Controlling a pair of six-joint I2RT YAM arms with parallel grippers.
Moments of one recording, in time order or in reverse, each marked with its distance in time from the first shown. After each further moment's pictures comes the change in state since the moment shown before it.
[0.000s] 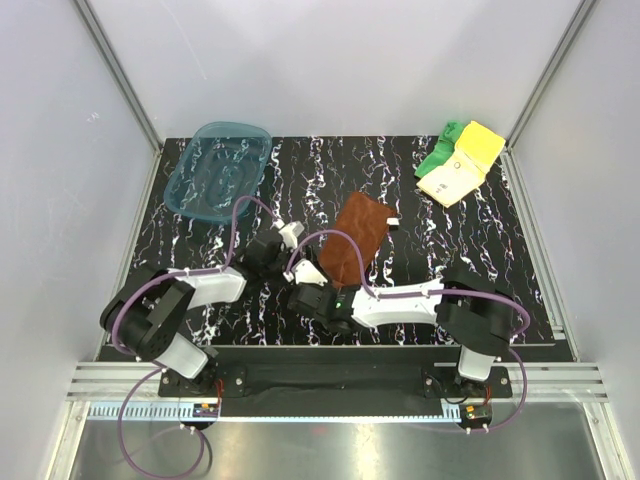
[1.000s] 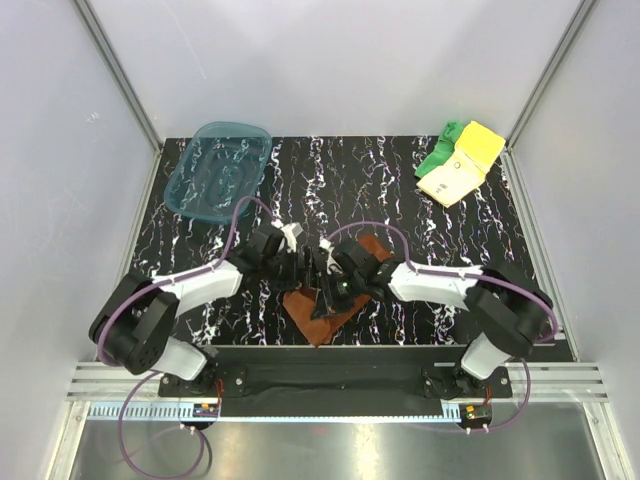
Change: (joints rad) left arm 0.005 -0.090 0.088 -0.368 -0.043 0.053; right arm -0.316 -0.175 -0.151 0.228 -0.996 0.386
